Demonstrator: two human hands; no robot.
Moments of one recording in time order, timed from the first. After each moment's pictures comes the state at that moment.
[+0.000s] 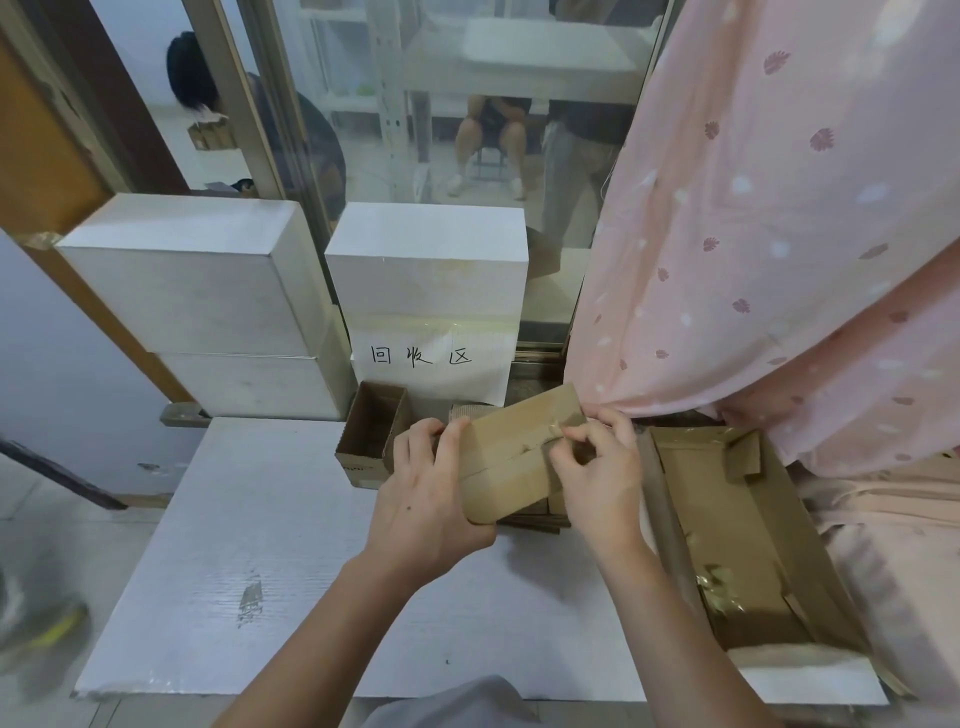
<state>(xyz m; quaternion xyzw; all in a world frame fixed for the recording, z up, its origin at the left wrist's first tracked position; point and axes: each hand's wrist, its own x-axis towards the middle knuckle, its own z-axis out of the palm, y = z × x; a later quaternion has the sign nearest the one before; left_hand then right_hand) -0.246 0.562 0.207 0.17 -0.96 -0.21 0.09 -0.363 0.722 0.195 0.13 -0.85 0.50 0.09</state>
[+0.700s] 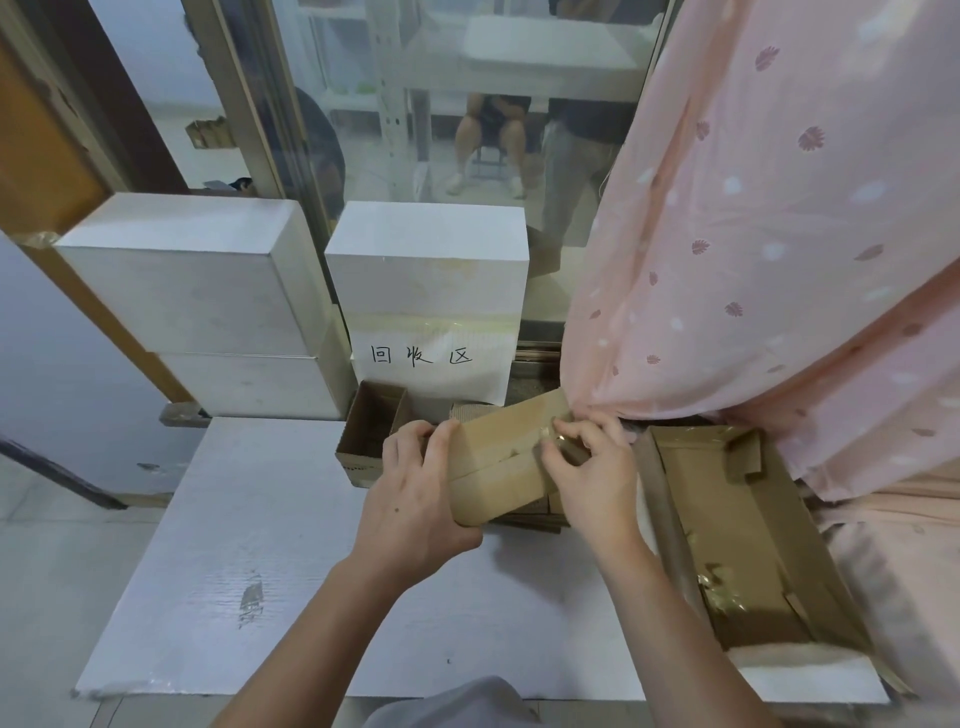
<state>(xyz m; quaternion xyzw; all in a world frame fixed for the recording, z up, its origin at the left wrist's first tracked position) -0.240 0.552 0.204 0.16 -0.96 -0.20 0.09 -0.361 0.720 0.196 0.14 -0.84 0.52 0.06</state>
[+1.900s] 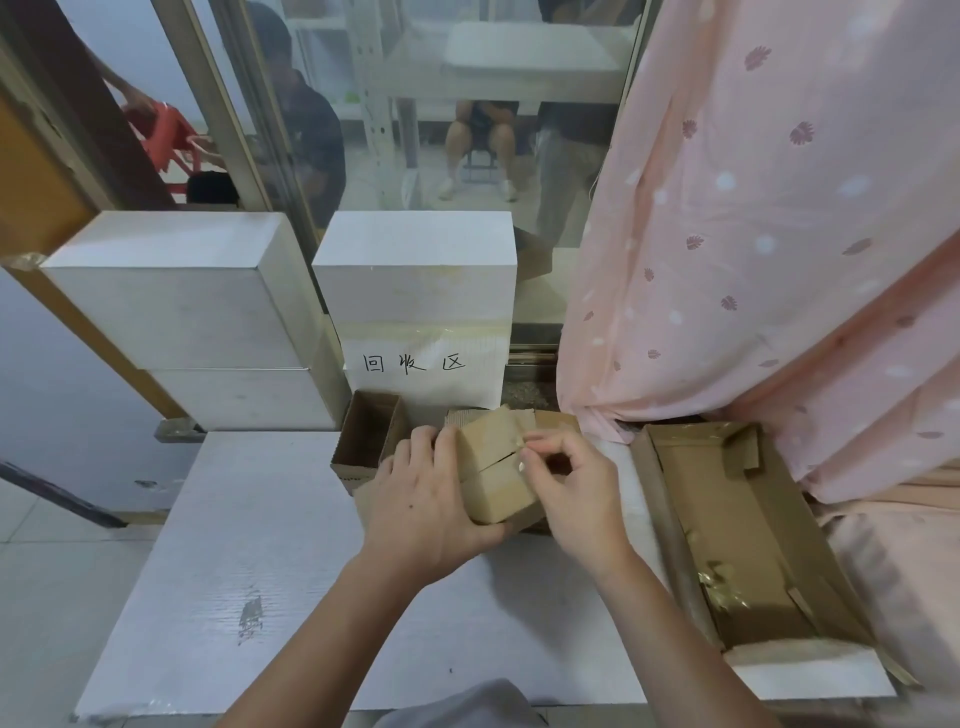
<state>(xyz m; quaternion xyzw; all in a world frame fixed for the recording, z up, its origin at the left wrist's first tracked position) -0.257 0.565 0.209 0.17 -0.97 -0.12 0.09 -0.347 0.716 0.200 0.17 -0.79 0.59 -0.03</state>
